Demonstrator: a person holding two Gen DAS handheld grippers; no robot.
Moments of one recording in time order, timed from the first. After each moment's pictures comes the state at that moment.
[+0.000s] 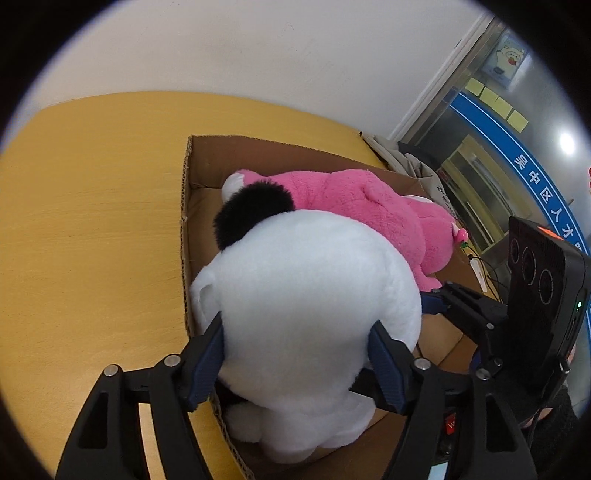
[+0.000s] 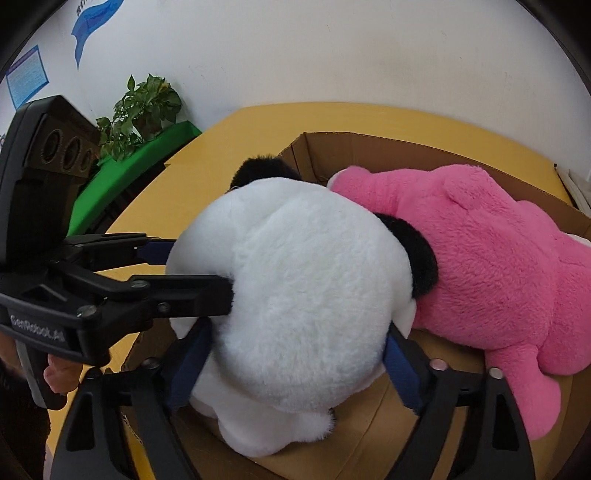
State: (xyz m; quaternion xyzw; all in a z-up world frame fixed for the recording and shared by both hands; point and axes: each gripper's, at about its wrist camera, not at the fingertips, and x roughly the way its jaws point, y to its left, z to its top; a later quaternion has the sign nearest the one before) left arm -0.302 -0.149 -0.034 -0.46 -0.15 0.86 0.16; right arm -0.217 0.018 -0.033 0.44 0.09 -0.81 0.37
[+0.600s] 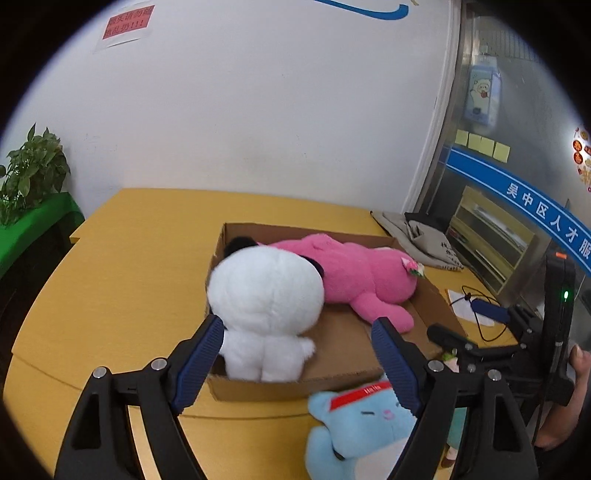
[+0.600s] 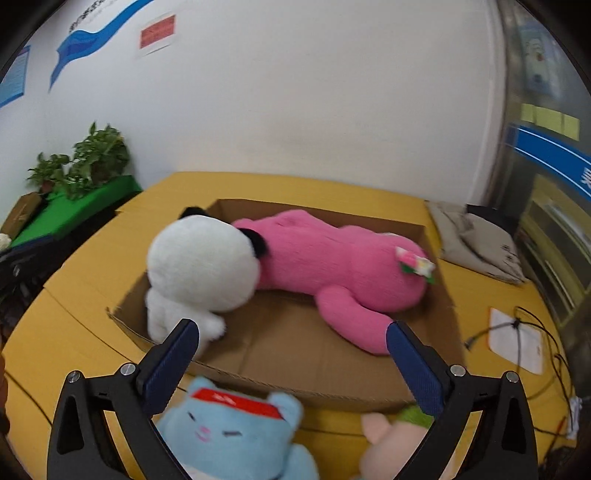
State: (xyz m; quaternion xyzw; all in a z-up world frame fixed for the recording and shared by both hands) left arm -0.102 -0.046 0.083 -0.30 -0.10 0.95 0.02; right arm -0.099 0.168 0.051 0.31 0.10 -0.92 0.22
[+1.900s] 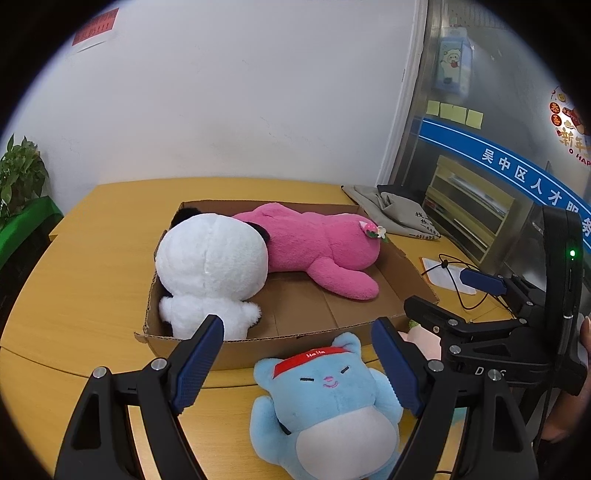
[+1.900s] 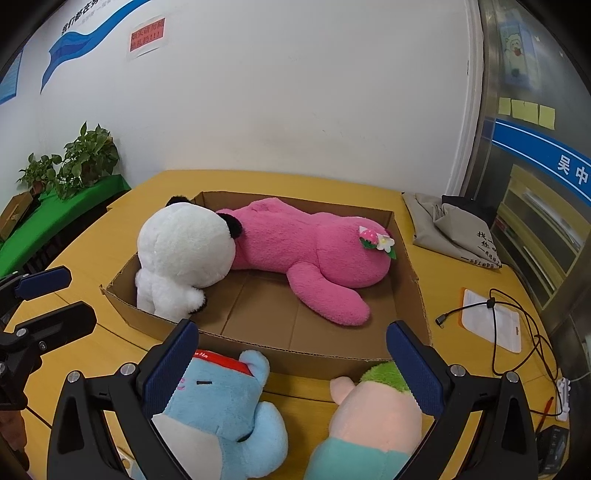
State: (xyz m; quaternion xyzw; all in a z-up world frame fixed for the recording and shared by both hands) left arm -0.084 0.022 0.070 -0.32 -0.07 0.94 0.05; right arm -0.064 0.210 0.055 0.31 0.11 -0.92 0.20
